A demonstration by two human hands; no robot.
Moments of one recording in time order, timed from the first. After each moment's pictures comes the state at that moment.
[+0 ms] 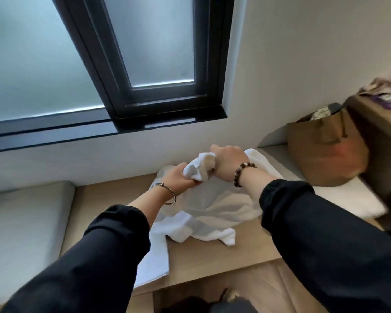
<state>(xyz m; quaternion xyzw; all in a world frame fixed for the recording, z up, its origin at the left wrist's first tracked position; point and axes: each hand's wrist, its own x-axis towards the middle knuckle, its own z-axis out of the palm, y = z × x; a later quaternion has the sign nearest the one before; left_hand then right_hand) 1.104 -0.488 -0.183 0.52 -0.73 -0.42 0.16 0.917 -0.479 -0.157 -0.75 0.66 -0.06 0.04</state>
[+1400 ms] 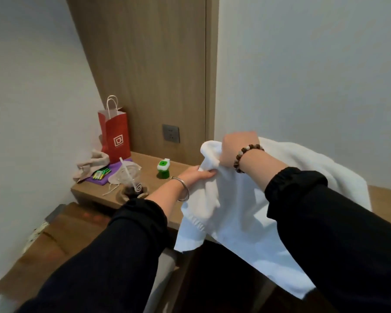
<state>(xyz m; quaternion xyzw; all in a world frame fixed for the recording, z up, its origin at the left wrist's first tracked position) 0.173 -0.254 -0.044 0.11 -0.75 -0.64 -0.10 0.114 -0.116 0.033 -0.24 0.96 0.07 -0.11</state>
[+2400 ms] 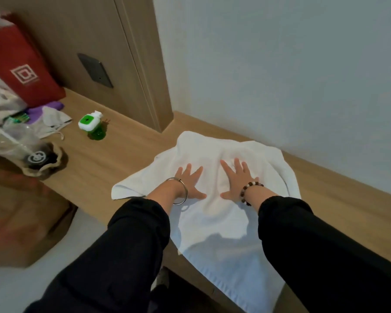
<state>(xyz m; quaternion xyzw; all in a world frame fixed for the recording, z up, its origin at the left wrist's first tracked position) -0.052 -0.123 -0.271 0.13 -0.92 -0.16 -0.33 -0.123 0.059 -0.256 -0.24 0.92 -0.02 0.31</state>
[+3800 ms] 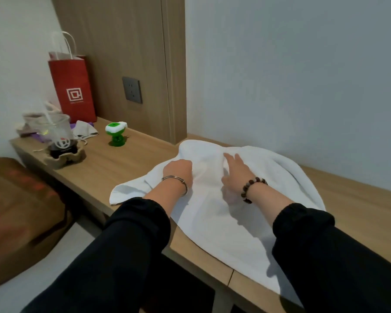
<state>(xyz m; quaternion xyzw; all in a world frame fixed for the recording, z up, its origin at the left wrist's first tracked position) 0.002 -0.125 -0.274 0.22 -0.97 0.01 0.05 -0.059 0.039 -0.260 -0.29 0.93 -0.20 0.08</state>
